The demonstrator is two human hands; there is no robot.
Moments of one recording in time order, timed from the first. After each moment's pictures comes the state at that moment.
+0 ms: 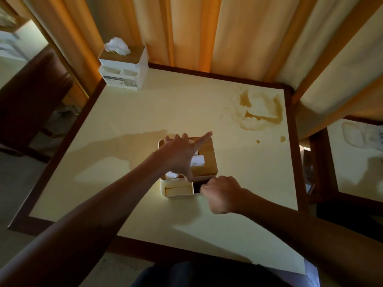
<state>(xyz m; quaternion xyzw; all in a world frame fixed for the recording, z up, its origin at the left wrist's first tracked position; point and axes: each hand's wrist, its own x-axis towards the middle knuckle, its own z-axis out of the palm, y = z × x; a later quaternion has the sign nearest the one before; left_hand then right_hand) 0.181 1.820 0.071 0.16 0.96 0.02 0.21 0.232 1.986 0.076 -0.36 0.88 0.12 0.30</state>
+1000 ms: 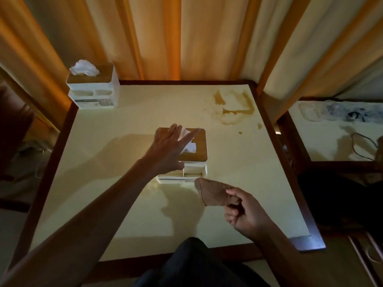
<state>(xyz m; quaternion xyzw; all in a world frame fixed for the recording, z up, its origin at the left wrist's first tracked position) 0.172 1.780 0.066 0.29 0.95 0.06 0.04 0.315 2.000 0.058 0.41 0.42 -0.78 0.22</state>
